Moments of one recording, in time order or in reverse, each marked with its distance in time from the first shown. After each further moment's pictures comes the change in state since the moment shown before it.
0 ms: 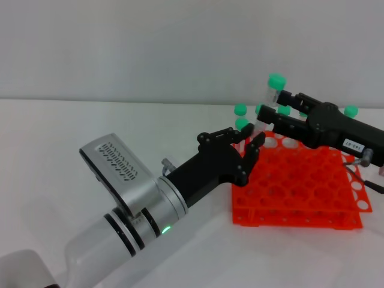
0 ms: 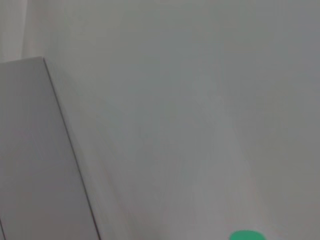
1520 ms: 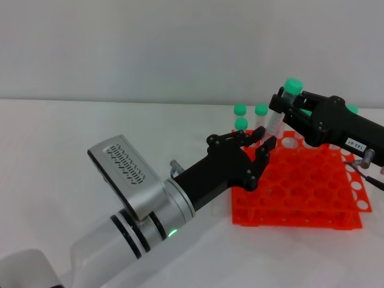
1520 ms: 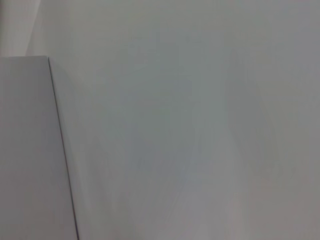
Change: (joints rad) left arm -0.001 0.000 -0.014 0.024 0.043 -0.004 0.009; right arm -0.020 0.023 0.061 -0.003 -0.012 -0.006 -0.139
